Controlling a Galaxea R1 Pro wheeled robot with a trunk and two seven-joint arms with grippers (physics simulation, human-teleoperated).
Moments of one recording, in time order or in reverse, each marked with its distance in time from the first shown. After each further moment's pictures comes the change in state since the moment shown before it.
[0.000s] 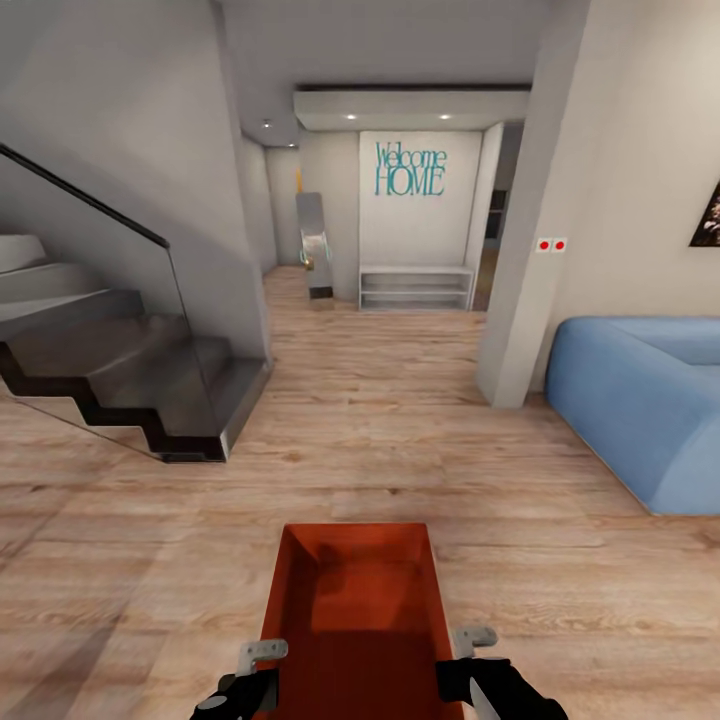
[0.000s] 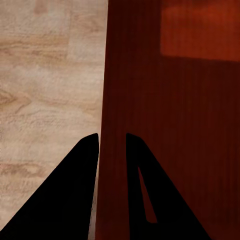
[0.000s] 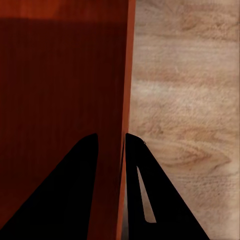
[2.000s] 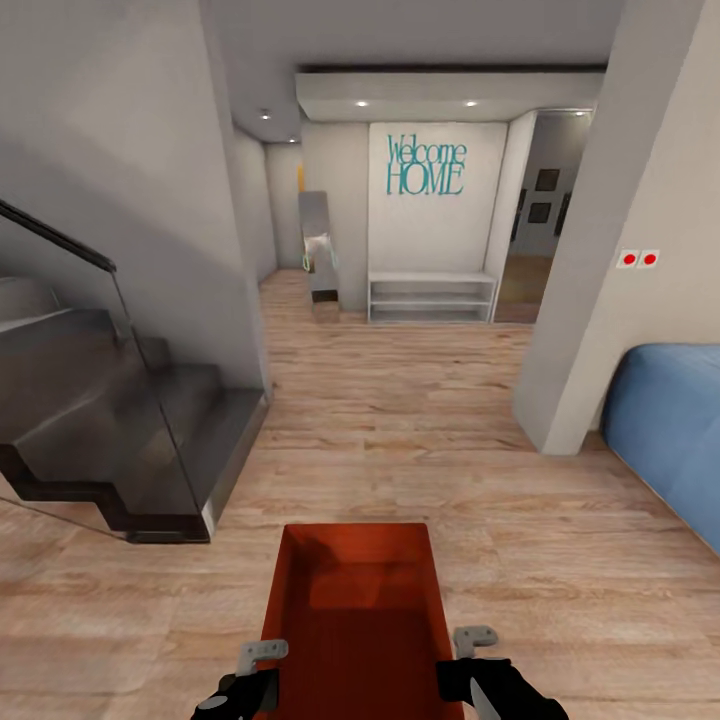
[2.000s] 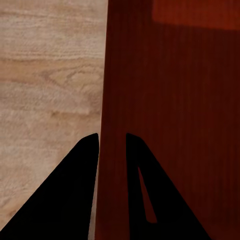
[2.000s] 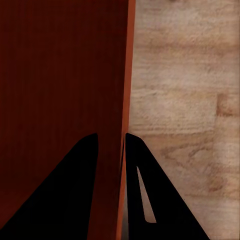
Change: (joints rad) left arm 0.000 -0.002 0.000 0.000 0.000 0.000 0.002; right arm 0.000 -0.001 0.000 0.000 -0.001 0.000 0.001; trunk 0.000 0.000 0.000
